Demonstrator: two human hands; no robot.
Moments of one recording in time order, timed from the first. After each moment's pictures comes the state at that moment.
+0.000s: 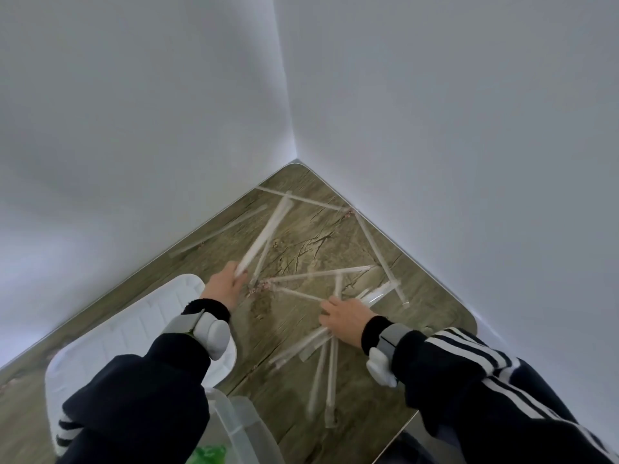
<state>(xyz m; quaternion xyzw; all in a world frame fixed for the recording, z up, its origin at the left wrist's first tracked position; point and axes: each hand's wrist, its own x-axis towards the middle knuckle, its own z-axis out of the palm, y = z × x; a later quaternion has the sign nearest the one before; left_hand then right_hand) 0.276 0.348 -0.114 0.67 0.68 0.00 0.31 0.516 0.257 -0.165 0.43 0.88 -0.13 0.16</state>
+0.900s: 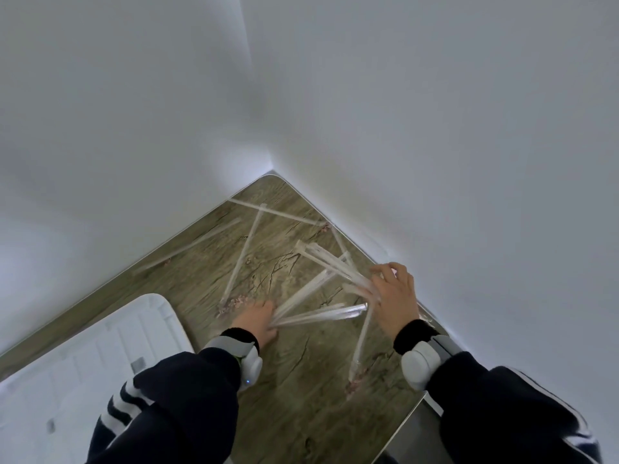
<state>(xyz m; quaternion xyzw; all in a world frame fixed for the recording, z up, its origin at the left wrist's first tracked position) 0.356 0.332 -0.182 0.78 0.52 -0.23 0.27 0.619 0.260 -0.131 0.74 0.66 -0.10 -0.09</state>
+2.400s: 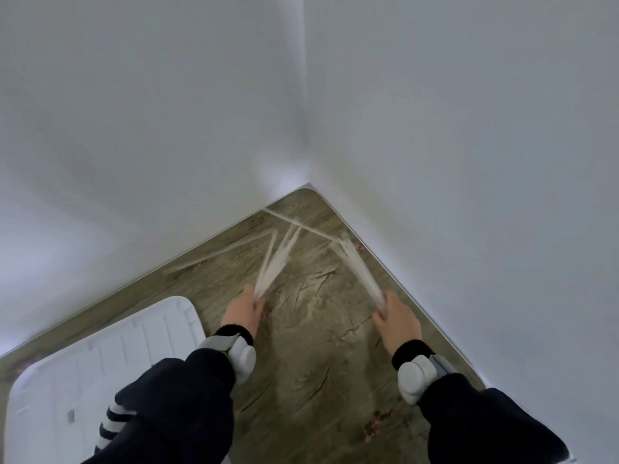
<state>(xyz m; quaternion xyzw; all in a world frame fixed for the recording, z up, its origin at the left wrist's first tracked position) 0.313 0.367 -0.165 0.63 0.72 0.04 0.31 0.591 0.305 -0.166 0.79 0.54 -0.28 -0.10</state>
